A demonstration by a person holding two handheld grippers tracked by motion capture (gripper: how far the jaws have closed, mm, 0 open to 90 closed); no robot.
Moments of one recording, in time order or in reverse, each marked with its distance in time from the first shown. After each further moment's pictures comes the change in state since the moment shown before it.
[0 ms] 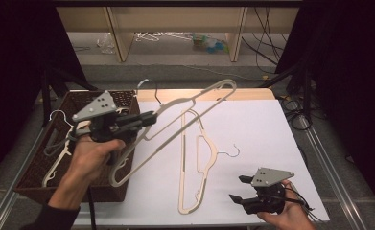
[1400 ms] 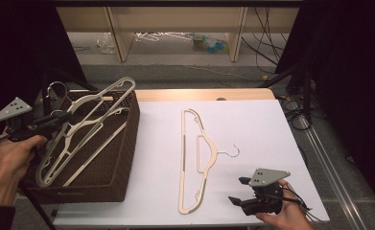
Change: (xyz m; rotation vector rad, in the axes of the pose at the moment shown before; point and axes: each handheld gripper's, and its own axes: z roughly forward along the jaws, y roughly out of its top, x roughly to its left) left arm 0.139 -0.078 -0.130 0.089 0.417 -0.092; right arm -0.001 -0.005 0.007 0.039 0.007 0.022
